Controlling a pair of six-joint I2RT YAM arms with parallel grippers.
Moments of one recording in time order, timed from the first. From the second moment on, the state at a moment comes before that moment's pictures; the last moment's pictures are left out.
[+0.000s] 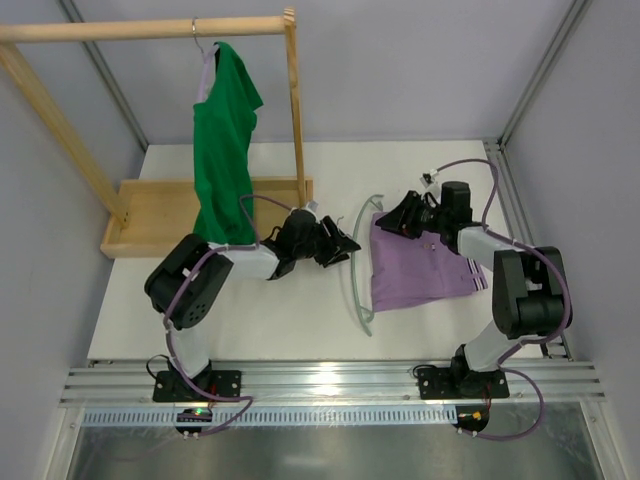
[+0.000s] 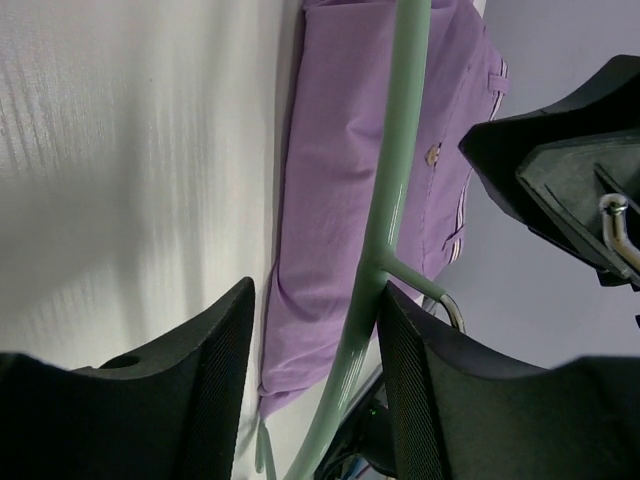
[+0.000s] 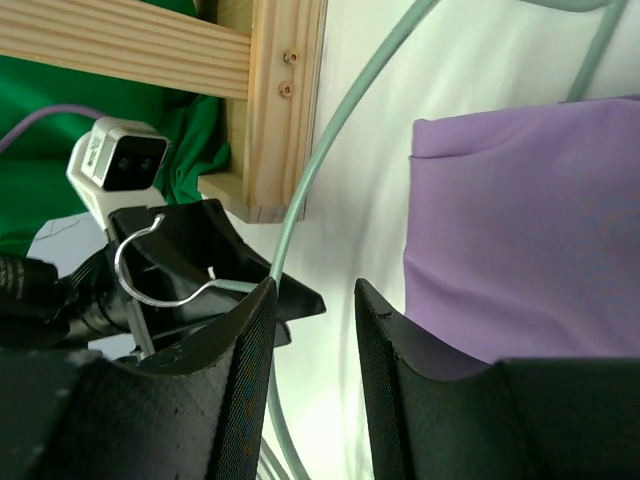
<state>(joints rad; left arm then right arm) -0.68 1.86 0.93 0.39 0.26 -1.19 0.06 1.61 0.84 0.17 -0.76 0.65</state>
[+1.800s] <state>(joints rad) -0.89 1.66 0.79 0.45 0.09 -1.01 0.12 1.65 0.83 0.22 -0.69 0.72</state>
